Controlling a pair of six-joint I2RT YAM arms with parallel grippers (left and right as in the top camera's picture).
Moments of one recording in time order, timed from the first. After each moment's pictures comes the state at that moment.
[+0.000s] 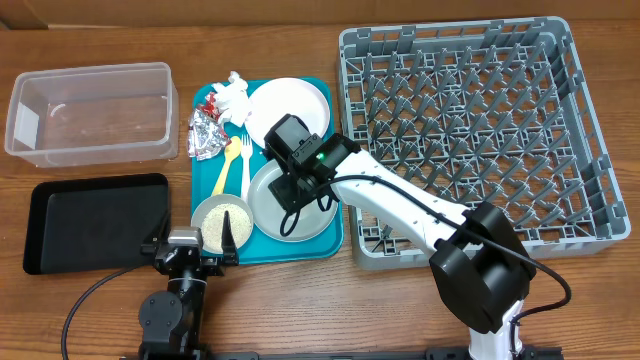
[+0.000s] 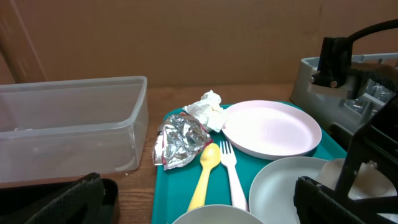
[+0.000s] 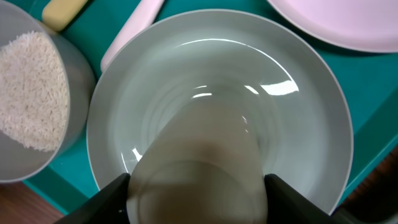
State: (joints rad) left arm -0.06 0.01 0.01 -0.08 -0.04 0.01; right arm 0.79 2.02 1.58 -0.81 -0.09 0.15
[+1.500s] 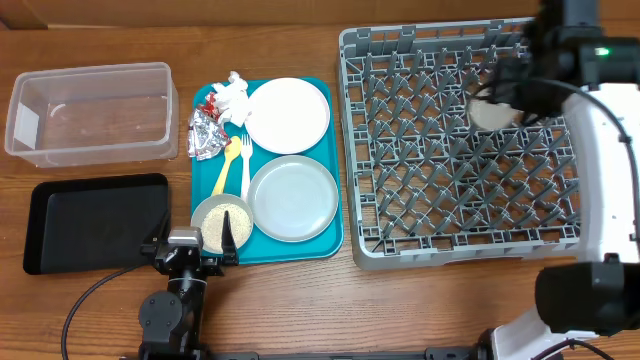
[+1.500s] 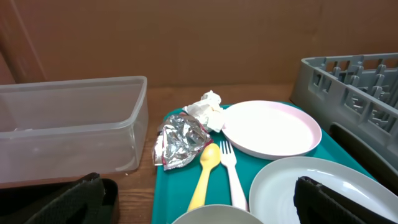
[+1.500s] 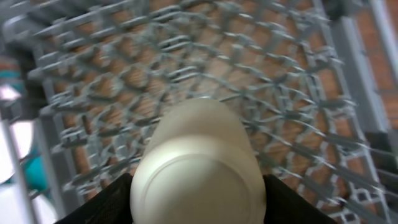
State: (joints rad) left arm -0.06 0.01 0.01 -0.08 -0.04 0.01; right arm -0.06 1.79 1.93 -1.28 0.01 0.20
